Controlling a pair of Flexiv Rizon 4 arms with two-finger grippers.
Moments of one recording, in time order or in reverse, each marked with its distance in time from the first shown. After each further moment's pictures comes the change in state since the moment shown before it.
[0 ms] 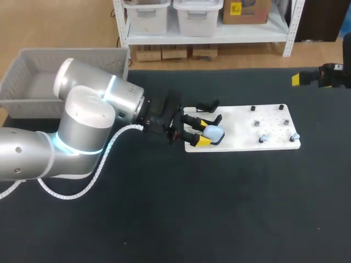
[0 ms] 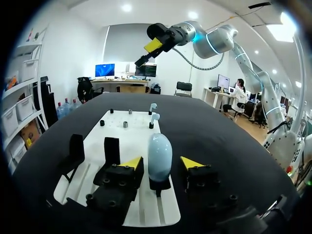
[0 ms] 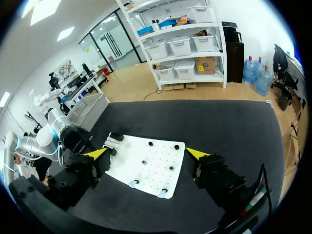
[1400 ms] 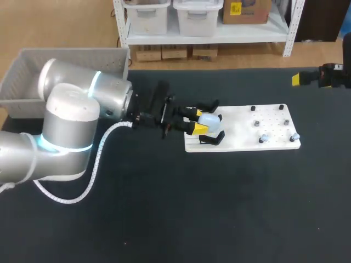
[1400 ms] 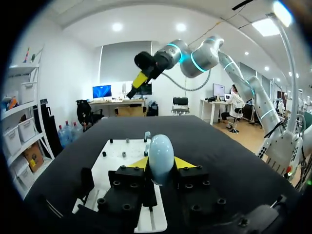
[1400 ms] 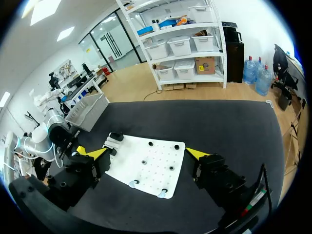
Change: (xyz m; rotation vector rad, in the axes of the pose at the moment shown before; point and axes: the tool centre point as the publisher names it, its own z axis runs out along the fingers) left arm -0.051 -0.023 -0.030 -0.006 -0.168 0.111; right arm 0.000 0.000 0.000 0.000 0.000 0.000
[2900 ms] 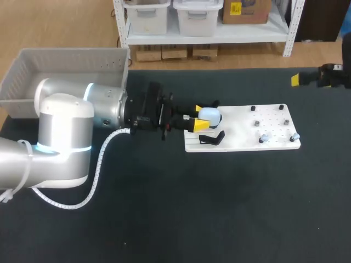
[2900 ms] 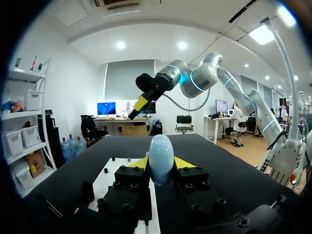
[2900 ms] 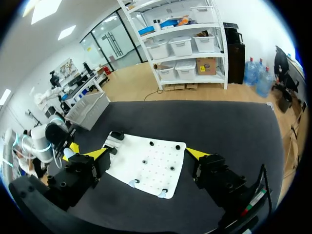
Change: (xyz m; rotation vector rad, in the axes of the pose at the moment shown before) left arm -0.026 -0.007 -0.002 -0.045 -0.156 0.005; right arm 0.002 0.007 0.001 -0.008 0.007 -0.047
